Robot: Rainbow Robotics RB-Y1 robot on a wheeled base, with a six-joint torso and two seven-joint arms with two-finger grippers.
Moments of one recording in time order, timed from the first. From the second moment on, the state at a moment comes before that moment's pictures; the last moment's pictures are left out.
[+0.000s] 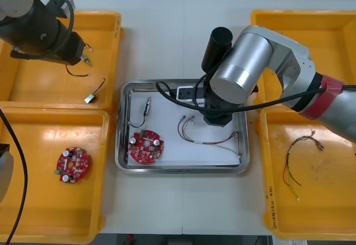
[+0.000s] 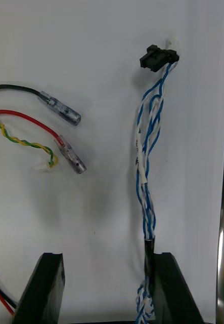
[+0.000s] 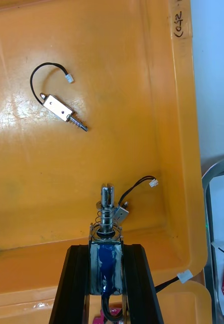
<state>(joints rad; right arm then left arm) -0.97 -0.59 0.87 -1.58 -0.80 1.45 2.03 -0.77 0.51 0.07 -1.74 0.47 1.91 -1.47</state>
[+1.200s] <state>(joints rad) -0.99 -0.56 0.77 -1.59 -0.84 1.63 2.03 -0.77 0.51 0.07 -1.75 0.48 1.91 -1.47</state>
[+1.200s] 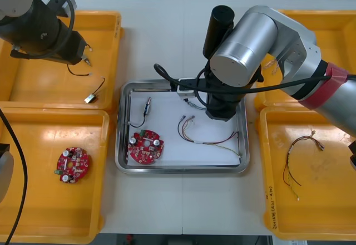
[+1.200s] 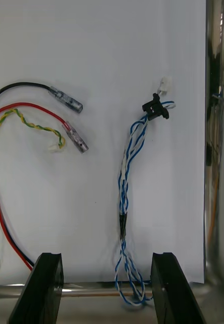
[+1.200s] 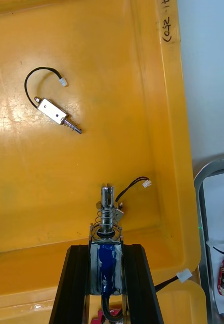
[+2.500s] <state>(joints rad) -0.75 -0.67 0.09 -2.06 -0.82 1.92 1.62 -0.77 0.47 0.03 -1.83 0.49 1.91 -1.45</state>
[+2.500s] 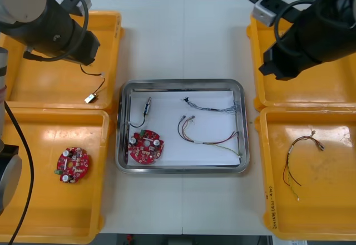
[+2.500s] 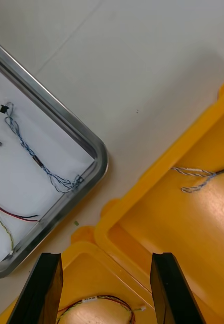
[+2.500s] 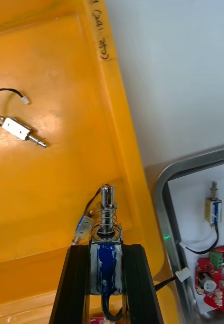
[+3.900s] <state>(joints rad) -0.16 -0.70 -0.39 -2.15 -0.78 1.92 1.61 -0.77 0.32 -0.49 -1.73 0.40 1.75 -0.94</state>
